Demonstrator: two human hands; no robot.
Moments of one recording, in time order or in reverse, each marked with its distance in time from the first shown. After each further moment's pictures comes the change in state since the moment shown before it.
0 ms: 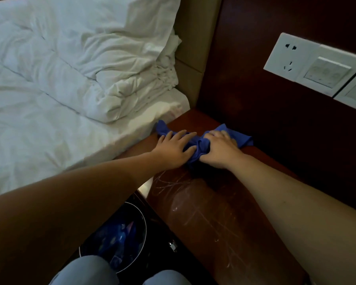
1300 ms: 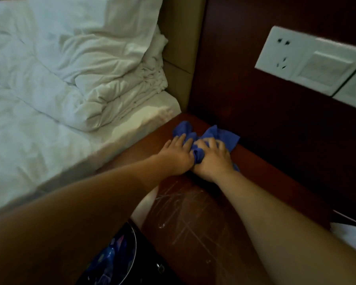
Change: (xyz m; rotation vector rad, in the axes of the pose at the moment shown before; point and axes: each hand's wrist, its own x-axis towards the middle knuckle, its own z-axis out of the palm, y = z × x) left_hand 0.044 0.031 0.026 0.150 -0.043 -0.018; right_hand 0.016 0.020 0.043 0.141 0.136 0.049
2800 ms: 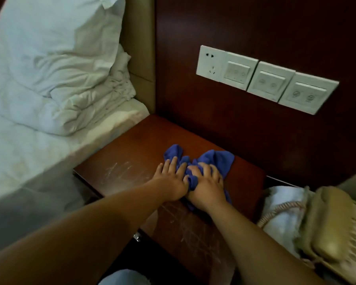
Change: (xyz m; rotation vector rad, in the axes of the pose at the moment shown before) left_hand -0.091 0.104 0.041 0.070 -0.198 0.052; right_hand -0.161 0.050 0.008 0.077 0.091 0.175
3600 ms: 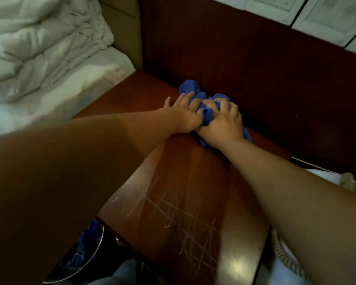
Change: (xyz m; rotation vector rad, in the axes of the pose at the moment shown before) left_hand 0.151 0.004 -0.055 -0.089 0.050 0.023; right_hand 0.141 0.039 -0.008 -0.062 0.198 0.019
